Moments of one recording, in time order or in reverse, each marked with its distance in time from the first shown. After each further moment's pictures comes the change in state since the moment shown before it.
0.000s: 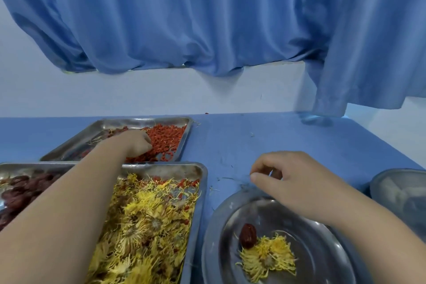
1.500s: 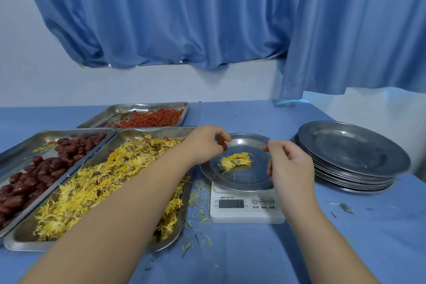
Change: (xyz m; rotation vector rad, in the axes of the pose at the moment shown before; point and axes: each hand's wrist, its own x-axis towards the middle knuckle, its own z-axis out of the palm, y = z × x) left_hand -0.241 0.143 0.044 -0.522 0.115 0.503; right_hand -0.156 -0.053 0.035 0.757 0.729 0.347
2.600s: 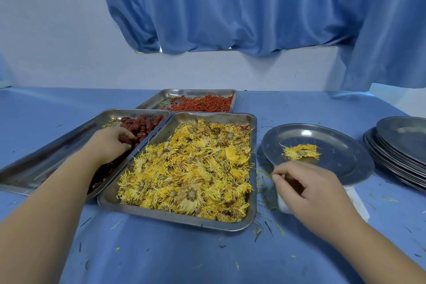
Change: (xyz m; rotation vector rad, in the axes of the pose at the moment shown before) left_hand -0.150 -0.236 -0.167 0.296 0.306 -0.556; right_hand -0.064 -0.006 0.040 -0.592 -0.520 -0.584
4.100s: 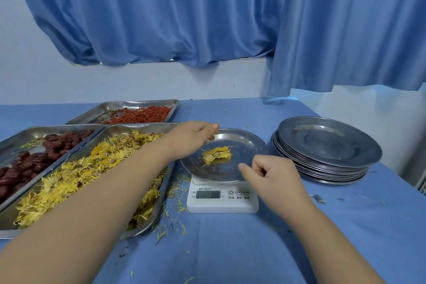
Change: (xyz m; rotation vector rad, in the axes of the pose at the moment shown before) left_hand -0.070 0.315 0.092 -0.322 -0.333 0.571; right_hand -0.017 0.079 -0.072 0.089 0.126 0.216
